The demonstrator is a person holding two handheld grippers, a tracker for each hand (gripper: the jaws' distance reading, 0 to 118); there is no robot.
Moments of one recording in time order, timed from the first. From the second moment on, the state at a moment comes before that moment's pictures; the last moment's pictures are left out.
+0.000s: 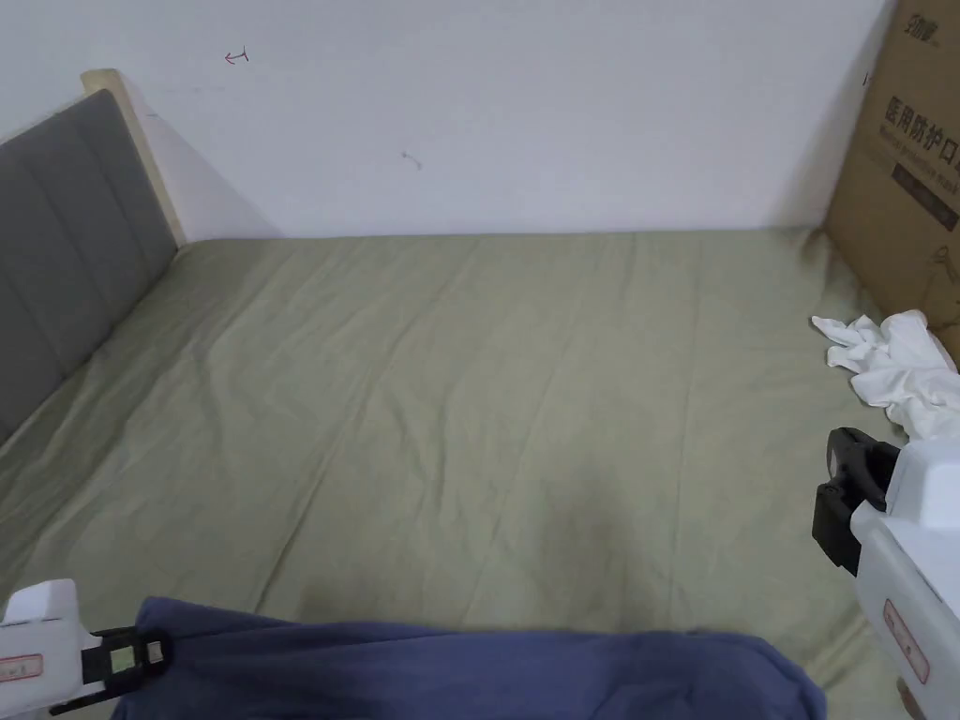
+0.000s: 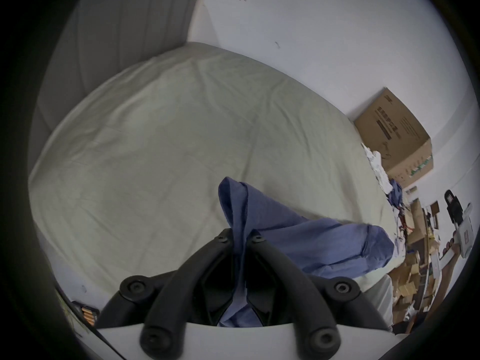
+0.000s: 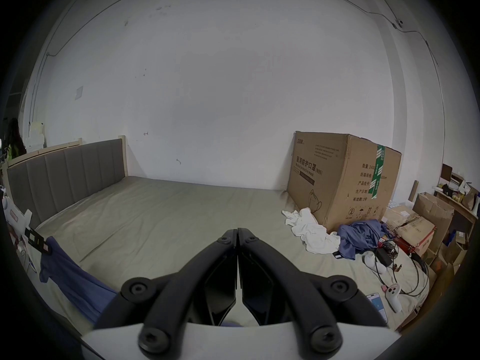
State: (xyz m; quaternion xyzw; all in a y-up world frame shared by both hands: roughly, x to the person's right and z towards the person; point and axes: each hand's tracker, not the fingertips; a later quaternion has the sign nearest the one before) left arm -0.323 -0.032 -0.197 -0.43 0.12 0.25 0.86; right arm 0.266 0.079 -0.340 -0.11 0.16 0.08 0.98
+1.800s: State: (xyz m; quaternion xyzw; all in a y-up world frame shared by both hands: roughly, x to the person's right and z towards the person) left arm -0.093 0.012 -0.268 -0.24 0.03 0.10 0.97; right arm 0.313 0.099 -0.312 -0.10 0.15 0.06 0.98
